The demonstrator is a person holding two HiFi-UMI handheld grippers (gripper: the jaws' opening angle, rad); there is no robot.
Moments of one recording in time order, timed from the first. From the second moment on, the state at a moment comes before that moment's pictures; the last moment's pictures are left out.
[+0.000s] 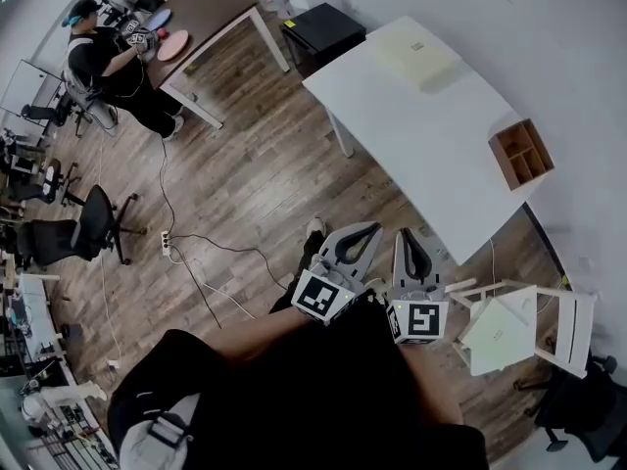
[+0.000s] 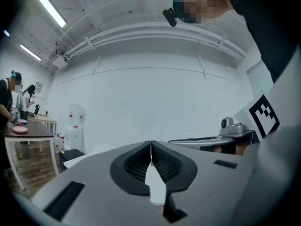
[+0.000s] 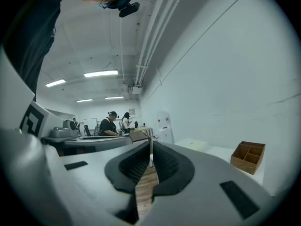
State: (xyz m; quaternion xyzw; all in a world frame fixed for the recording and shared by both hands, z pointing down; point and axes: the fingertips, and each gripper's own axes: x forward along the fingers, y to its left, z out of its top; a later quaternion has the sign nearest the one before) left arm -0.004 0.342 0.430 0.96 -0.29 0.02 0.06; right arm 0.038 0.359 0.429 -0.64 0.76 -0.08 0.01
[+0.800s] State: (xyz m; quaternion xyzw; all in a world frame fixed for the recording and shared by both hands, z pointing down) left arm -0.097 0.214 0.442 0.94 -0.32 -0.01 0.10; right arm -0.051 0.232 0.451 -0.61 0.79 -0.10 -0.02
